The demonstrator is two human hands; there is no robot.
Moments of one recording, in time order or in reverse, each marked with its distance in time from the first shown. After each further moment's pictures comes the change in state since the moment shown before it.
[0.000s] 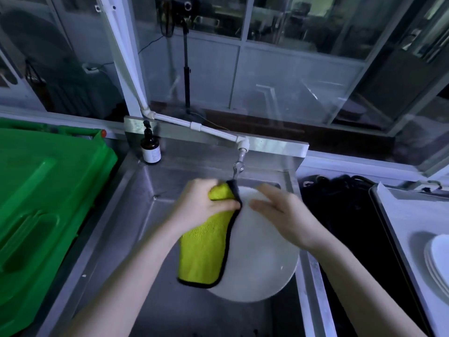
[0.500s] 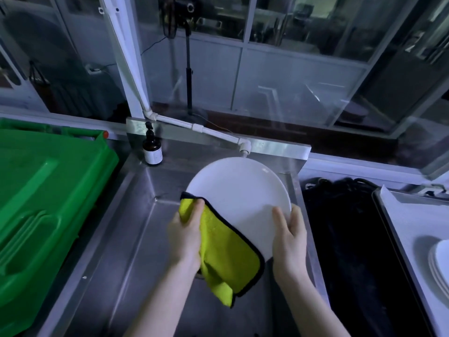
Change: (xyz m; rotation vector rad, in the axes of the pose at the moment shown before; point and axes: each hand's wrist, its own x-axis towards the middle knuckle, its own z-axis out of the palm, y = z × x) left_hand -0.040 -0.014 0.043 -0.623 0.688 -0.689; right_hand -0.021 0.016 0.065 0.585 0.677 0.365
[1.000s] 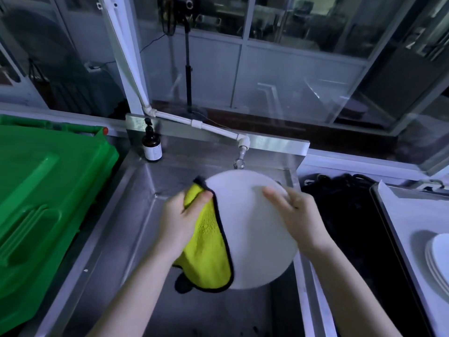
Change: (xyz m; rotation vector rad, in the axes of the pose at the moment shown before) left_hand -0.006 0.030 -0.018 0.337 -0.256 0.473; right_hand 0.031 -0.037 -0.025 -0.280 -0.348 -0.161
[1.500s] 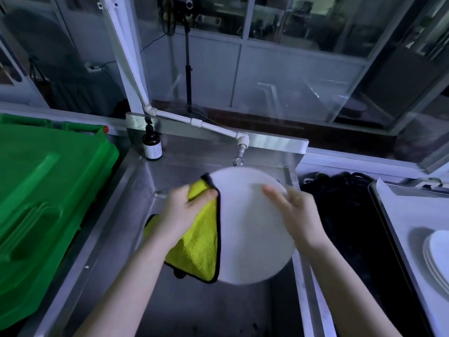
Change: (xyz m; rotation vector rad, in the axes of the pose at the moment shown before) left_hand 0.012 -0.001 -0.002 0.046 -0.159 0.025; right_hand -0.005 0.002 0.003 -0.021 0.056 0.023
